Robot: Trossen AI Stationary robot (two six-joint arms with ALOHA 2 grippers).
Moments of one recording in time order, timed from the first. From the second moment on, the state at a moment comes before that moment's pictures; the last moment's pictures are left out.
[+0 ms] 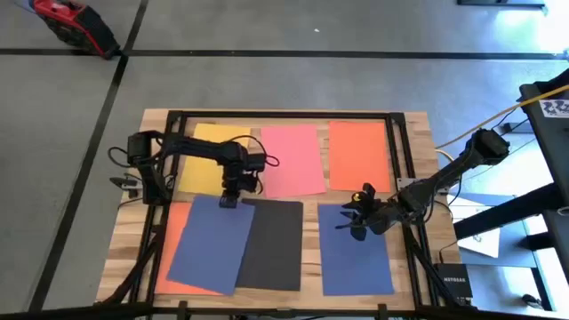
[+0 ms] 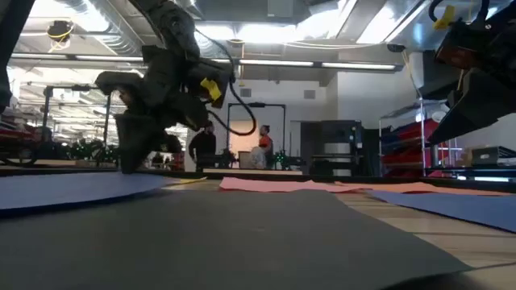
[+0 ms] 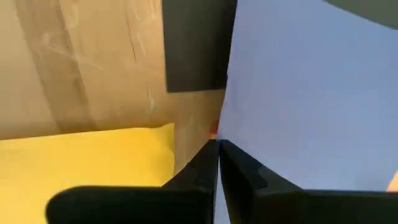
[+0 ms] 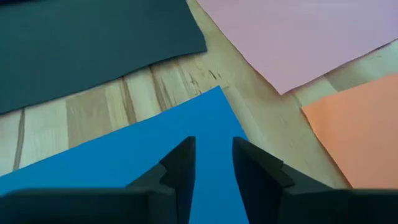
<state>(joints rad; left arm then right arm) 0.23 1.79 1.11 -1.02 0.34 0.34 0.59 1.07 0.42 -0.29 0.55 0.80</state>
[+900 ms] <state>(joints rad) 0.23 1.78 1.39 -0.76 0.34 0.21 0.59 1.07 0.42 -0.30 0.55 0.80</state>
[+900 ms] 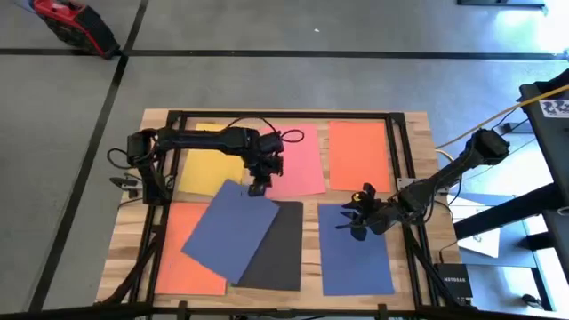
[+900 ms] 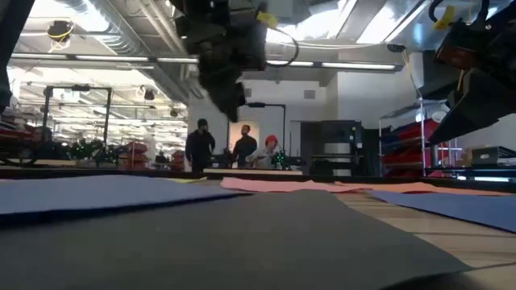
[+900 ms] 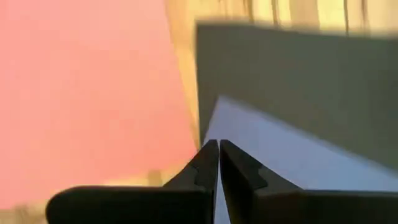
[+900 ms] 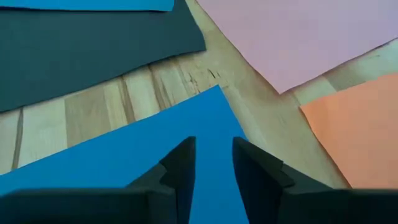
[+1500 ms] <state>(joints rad) 0.21 1.78 1.29 -0.92 0.13 0.33 0.59 1.07 0.42 -0.29 0.55 0.81</state>
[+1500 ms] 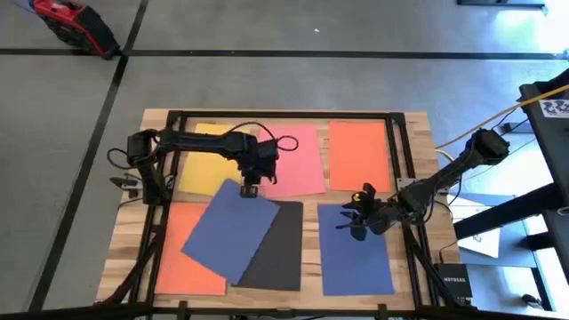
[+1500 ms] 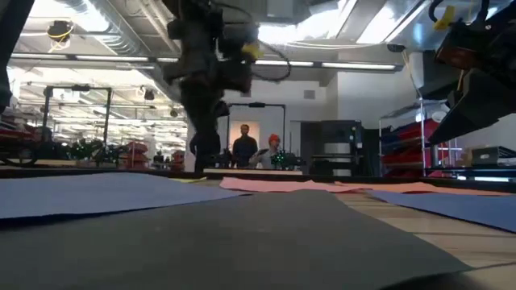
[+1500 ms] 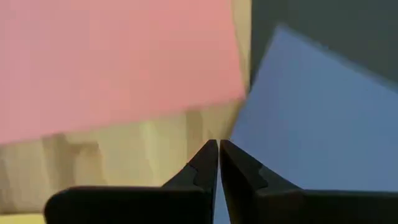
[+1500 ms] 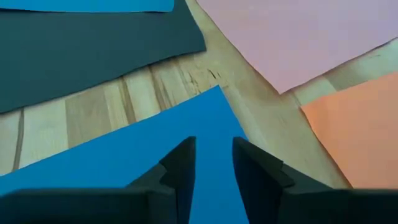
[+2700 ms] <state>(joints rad) 0.17 1.78 1.18 -0.96 0.20 0.45 0.59 1.07 0.42 -0.29 0.55 0.81</state>
